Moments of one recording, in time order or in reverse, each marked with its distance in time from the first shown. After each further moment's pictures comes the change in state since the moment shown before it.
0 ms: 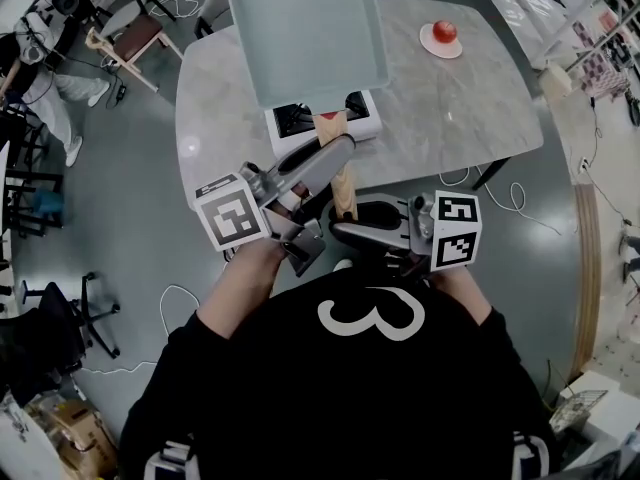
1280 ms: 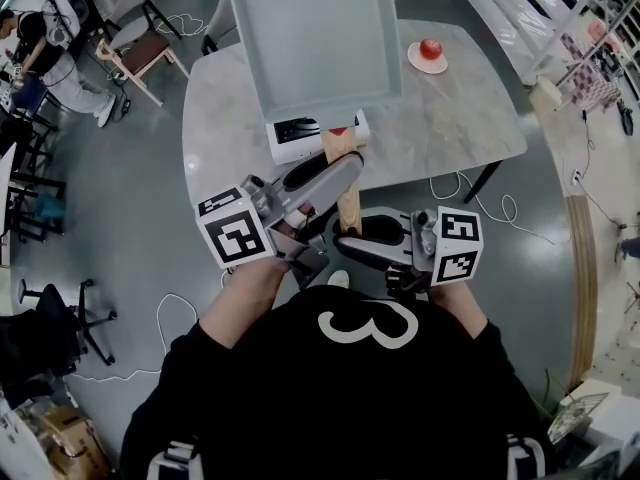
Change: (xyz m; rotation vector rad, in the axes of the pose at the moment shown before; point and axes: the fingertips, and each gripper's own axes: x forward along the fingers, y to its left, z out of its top) left arm -0.001 -0.085 -0.018 0.107 -0.004 -0.086; right arm -0.017 0.068 -0.001 -0.111 -0.030 0.023
